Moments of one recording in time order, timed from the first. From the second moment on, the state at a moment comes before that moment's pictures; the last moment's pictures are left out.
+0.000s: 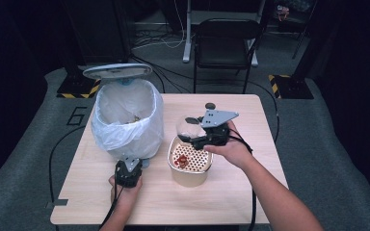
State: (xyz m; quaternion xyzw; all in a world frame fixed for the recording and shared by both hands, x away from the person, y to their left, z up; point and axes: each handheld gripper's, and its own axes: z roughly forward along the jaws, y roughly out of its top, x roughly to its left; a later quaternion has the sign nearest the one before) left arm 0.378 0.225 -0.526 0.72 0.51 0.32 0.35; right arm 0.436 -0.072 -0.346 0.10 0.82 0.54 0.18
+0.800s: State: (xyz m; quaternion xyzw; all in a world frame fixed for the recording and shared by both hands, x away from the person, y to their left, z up) left arm 0.378 0.225 -0.526 0.72 0.51 0.32 0.35; right arm 0.430 -0.064 -0.306 0.13 0.82 0.53 0.18
